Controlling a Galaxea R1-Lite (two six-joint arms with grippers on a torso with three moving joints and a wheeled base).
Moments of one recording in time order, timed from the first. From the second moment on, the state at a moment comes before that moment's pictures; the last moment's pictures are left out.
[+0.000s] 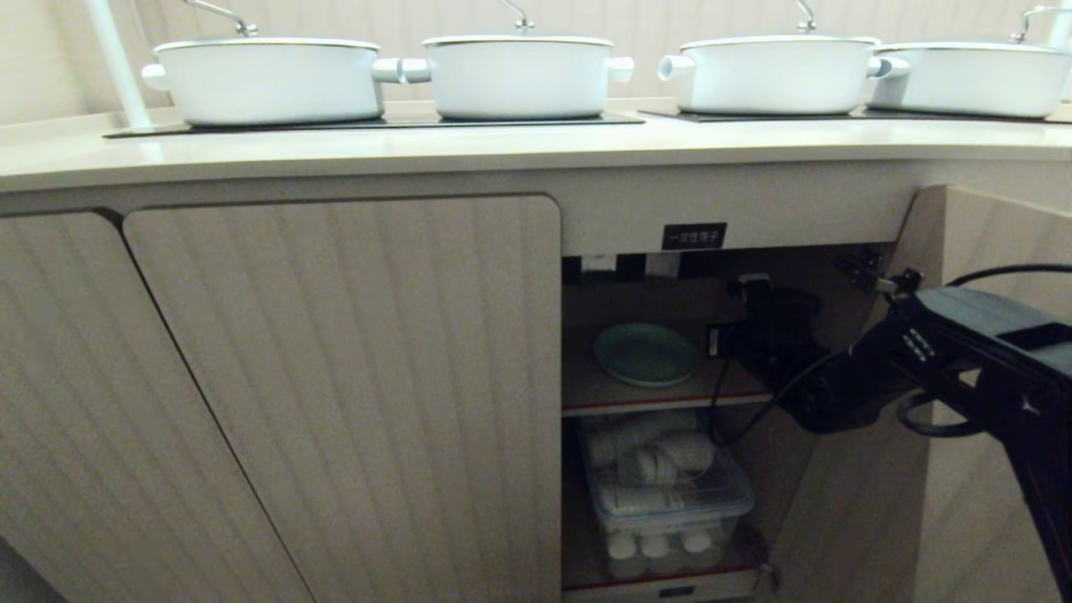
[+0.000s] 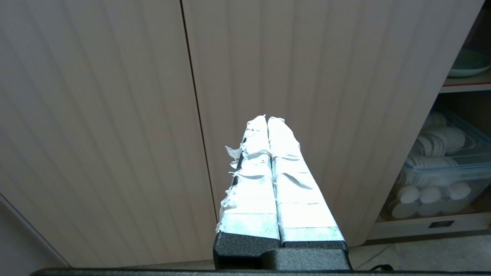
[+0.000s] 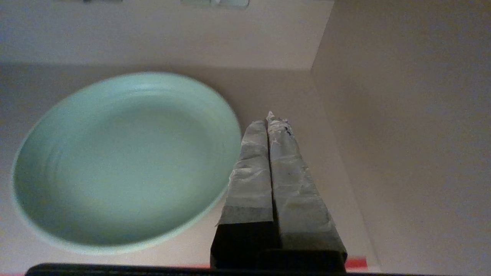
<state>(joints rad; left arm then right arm) 0.00 0.00 0.00 0.00 0.00 0.01 0.18 2.41 -1.28 -0.94 -0.20 -0.02</state>
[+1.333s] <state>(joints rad) 0.00 0.00 0.00 0.00 0.00 0.01 0.16 2.46 -1.40 -0.83 -0.20 0.00</state>
